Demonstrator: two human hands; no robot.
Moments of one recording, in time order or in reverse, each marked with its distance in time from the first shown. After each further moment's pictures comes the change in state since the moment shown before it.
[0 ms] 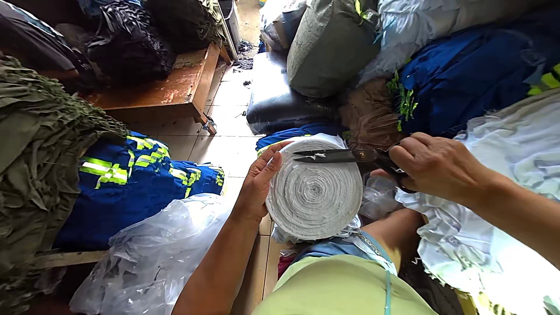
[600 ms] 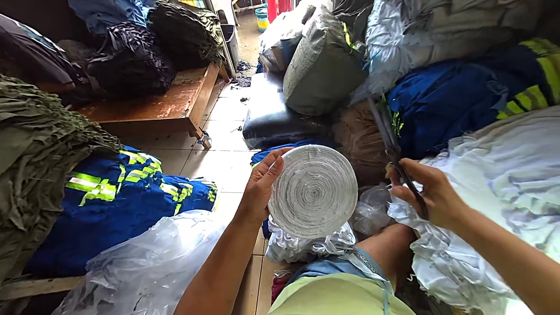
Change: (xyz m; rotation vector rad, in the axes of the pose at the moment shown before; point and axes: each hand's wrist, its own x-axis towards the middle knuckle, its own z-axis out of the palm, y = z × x) left_hand 0.024 -0.001 0.004 -0.022 -0.048 0.059; right_hand -0.032 -0.009 0.014 0.763 0.089 0.499
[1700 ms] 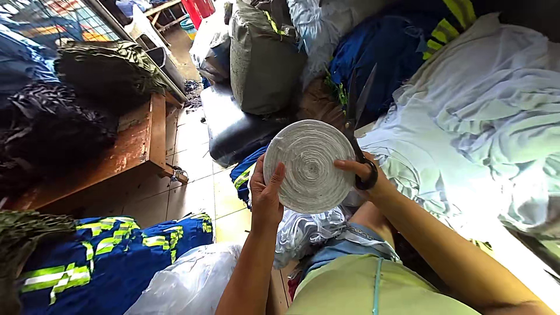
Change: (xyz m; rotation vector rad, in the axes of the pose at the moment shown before) left_hand 0.012 -0.039 0.067 -0.037 0.051 0.042; right_hand -0.016 -0.015 0.070 1.022 0.505 0.532
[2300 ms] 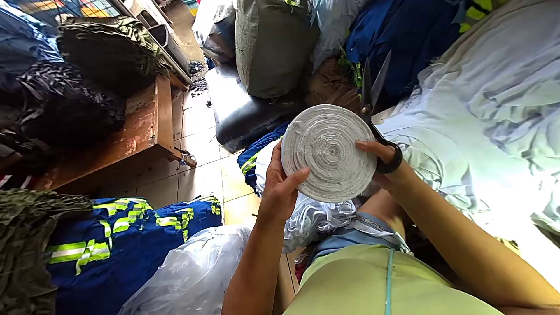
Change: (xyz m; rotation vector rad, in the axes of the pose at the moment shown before) left_hand -0.003 0.008 -0.010 -0.040 -0.209 -0.197; right_hand 0.006 0.002 -0.004 0.103 0.017 0.119
